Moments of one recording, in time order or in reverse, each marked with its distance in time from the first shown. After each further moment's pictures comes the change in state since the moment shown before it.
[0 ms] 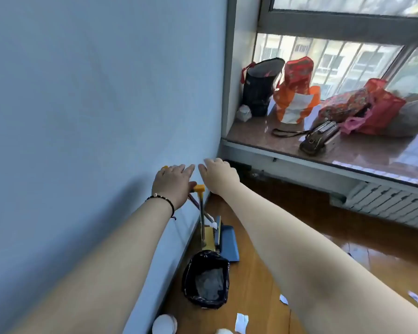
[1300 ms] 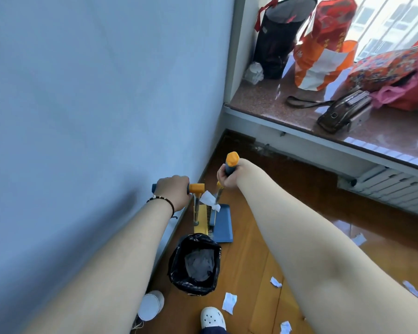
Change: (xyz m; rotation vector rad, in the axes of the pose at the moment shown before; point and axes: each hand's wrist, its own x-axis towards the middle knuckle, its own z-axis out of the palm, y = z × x) left_hand 0.086 0.012 0.146 -0.087 -0.352 -0.126; right_hand 0.127 0.116 0.097 1.759 -0.315 1.419
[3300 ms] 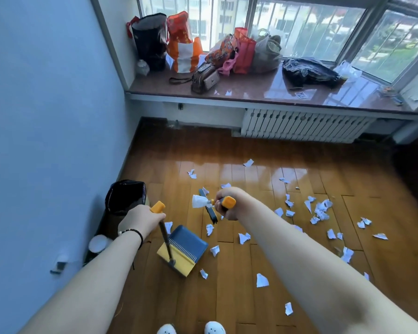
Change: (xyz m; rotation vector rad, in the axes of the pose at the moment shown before) left_hand -0.584 0.277 0.167 -0.354 -0.077 -0.146; right_hand -0.278 0.277 -0.668 -0.160 0.094 -0.336
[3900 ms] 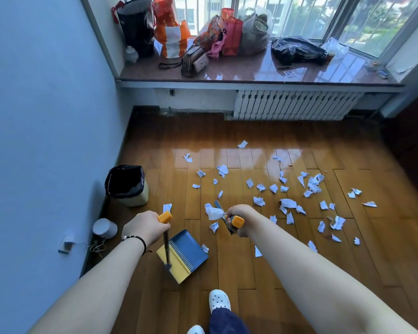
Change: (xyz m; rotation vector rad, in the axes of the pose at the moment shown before) left_hand -0.096 -0.055 0.059 0.291 -0.010 0.177; right_hand -0.016 0.147 -0.084 -0.309 0.137 0.063
